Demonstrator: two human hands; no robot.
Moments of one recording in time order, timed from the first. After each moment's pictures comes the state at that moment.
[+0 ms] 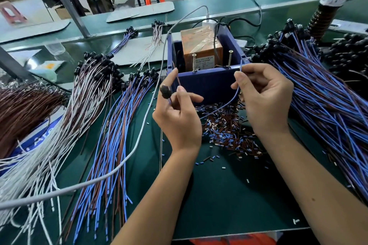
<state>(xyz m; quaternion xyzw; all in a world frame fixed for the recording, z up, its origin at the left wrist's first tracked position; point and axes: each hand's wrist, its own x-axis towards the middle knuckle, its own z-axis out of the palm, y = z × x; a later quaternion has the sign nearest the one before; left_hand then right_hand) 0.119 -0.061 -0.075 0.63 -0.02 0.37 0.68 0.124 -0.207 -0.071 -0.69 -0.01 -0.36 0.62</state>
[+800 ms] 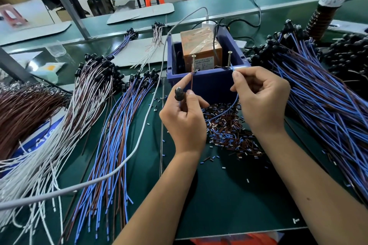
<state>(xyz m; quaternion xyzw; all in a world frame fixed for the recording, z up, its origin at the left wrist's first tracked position) 0.113 -0.067 -0.073 0.65 -0.04 0.33 0.69 0.121 -0.200 -0.062 -0.74 -0.02 -0.41 0.54</state>
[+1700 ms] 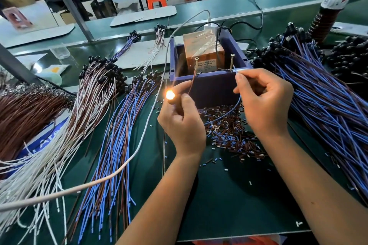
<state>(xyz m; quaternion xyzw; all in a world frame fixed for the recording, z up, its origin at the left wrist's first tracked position) 0.112 -0.063 -0.069 0.60 0.00 0.34 0.72 0.122 -0.202 -0.062 -0.74 -0.03 -0.42 0.53</state>
